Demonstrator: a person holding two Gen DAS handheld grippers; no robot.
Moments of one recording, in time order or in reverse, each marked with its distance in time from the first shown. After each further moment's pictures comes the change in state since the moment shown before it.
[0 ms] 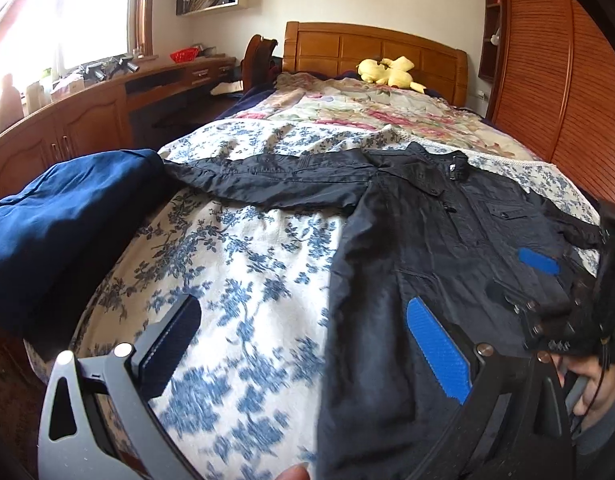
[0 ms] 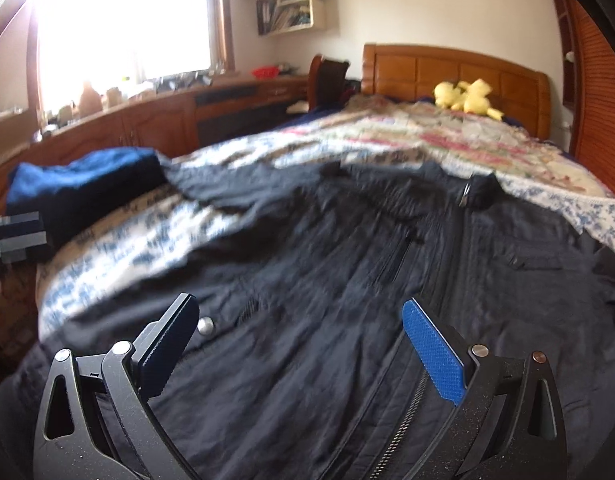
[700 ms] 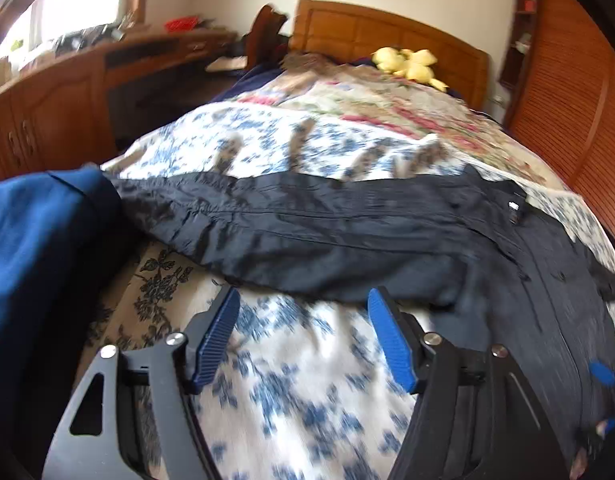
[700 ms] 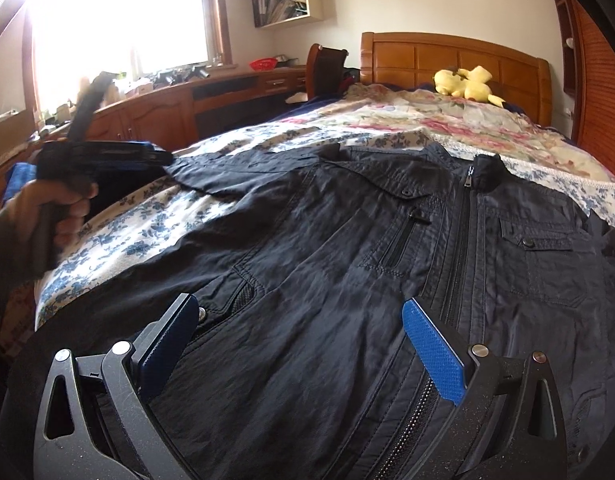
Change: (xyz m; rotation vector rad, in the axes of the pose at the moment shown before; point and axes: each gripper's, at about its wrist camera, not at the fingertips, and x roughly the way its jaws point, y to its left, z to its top) left arm 0.165 0.081 0.100 -0.082 0.072 -0.050; right arm 0.008 -0.006 -0.004 0.024 0.012 0.011
